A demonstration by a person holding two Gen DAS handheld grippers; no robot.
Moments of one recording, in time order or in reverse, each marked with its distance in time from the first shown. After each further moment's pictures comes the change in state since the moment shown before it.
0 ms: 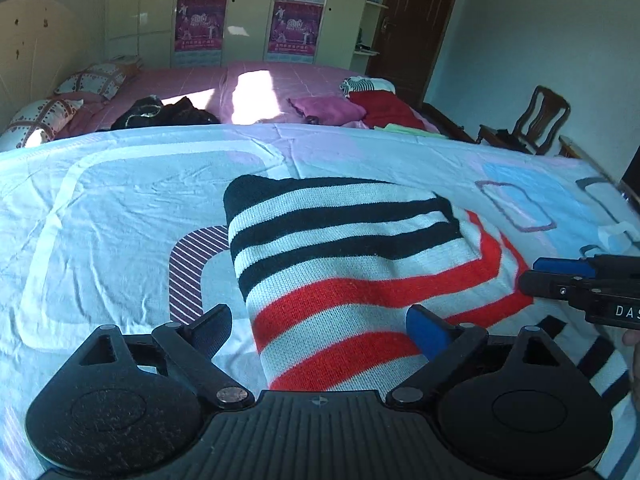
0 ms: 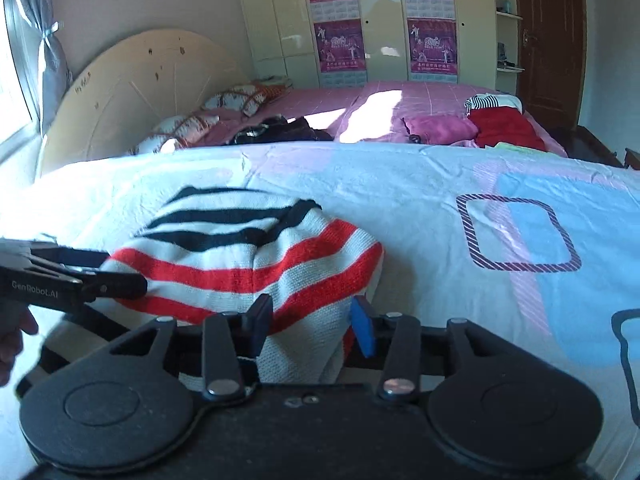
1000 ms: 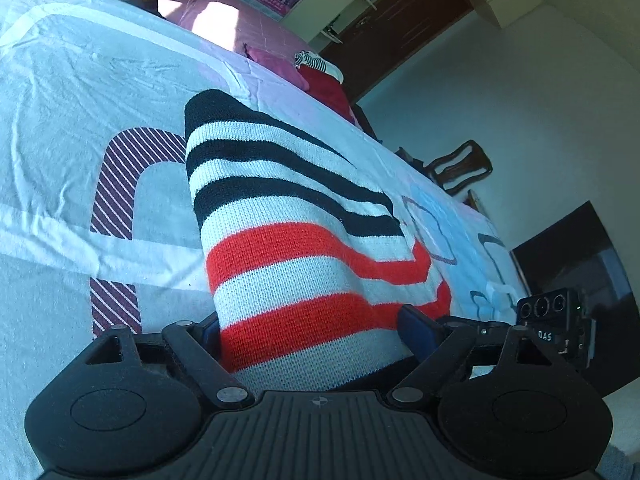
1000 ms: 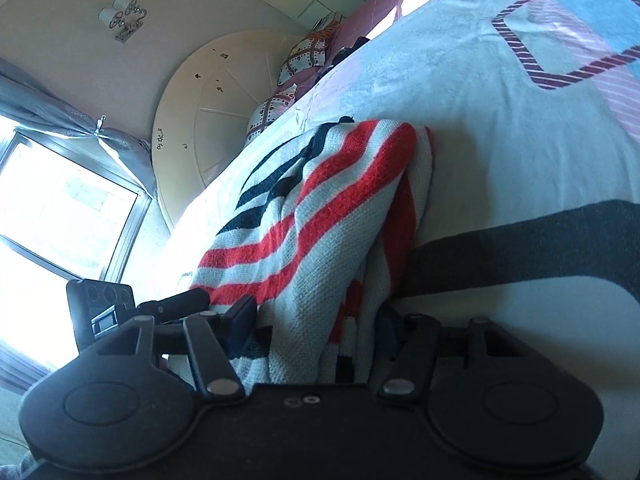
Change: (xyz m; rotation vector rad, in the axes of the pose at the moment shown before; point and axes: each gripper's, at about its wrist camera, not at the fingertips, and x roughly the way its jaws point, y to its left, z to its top) left arm 0.037 0.038 -0.023 -0.296 0.098 -0.370; right arm 0.054 -0.078 -0.020 0.437 0.234 0.521
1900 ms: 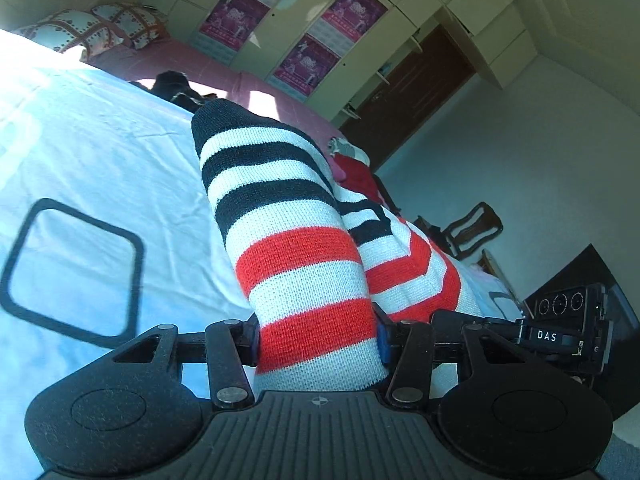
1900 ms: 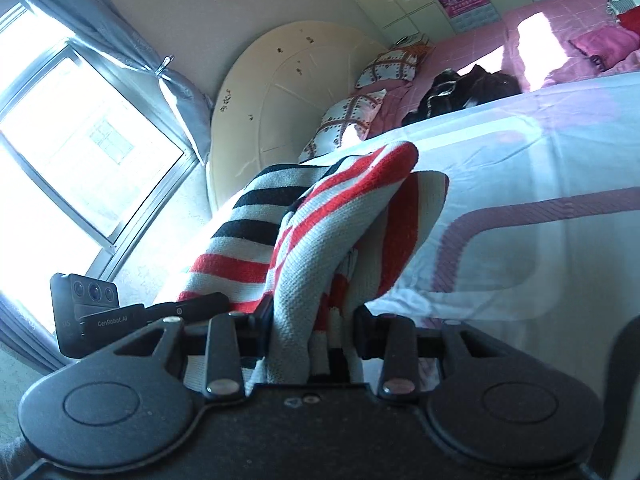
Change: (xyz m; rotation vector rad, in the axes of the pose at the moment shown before) left arm -0.246 0.132 -0.001 -0.021 -0.222 0.052; right arm 0.141 0.213 -0.034 -0.252 -0.017 0.038
